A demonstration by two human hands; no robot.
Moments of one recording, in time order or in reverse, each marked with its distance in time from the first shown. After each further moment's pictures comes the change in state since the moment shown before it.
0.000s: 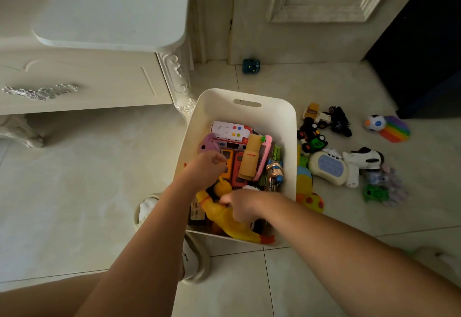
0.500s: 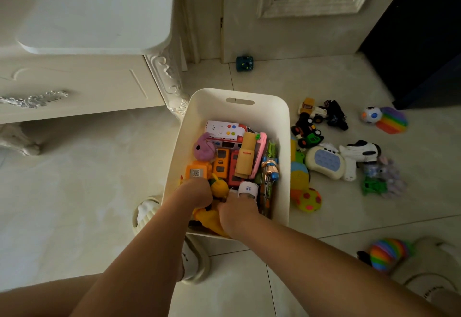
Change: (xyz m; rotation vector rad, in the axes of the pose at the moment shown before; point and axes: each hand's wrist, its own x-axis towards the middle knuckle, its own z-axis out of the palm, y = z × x) left_hand 0.020 -0.035 0.031 0.729 -0.318 -0.215; right_hand 0.018 -0.011 0.040 -0.357 0.251 0.182
